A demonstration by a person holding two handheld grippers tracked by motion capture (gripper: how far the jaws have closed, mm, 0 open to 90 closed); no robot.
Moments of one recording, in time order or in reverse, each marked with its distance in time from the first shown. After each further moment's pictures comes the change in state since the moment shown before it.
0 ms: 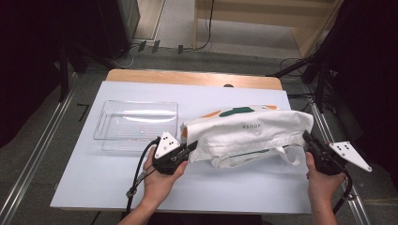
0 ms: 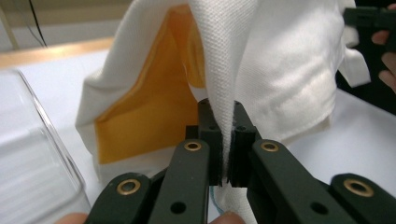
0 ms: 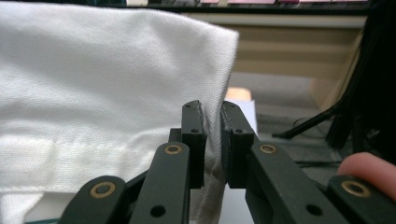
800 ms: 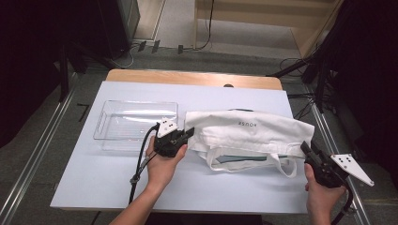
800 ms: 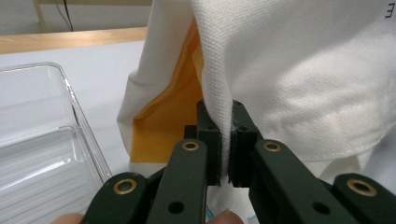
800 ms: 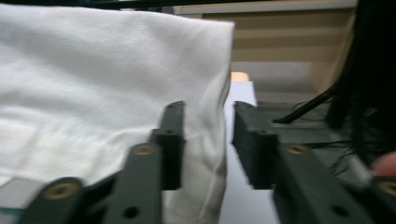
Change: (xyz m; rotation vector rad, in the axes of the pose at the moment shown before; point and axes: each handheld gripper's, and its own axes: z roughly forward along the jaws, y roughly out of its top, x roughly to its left) left arm 0.031 0.007 0.032 0.058 0.087 -0.113; right arm 0.009 -0.016 -0.024 0.035 -0.013 0.077
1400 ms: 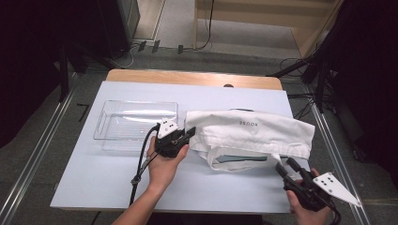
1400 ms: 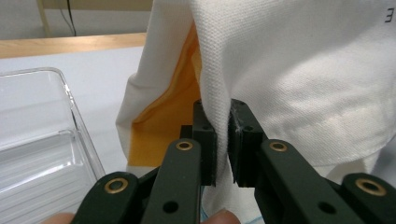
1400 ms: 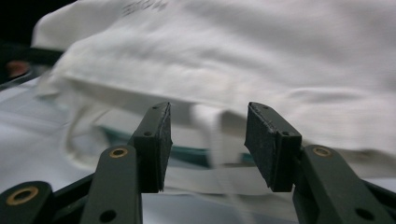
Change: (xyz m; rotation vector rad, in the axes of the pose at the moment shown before) left arm -0.005 0.000 -0.001 -0.028 0.001 -0.003; right arm 0.063 -0.017 -0.039 0.035 0.278 -0.043
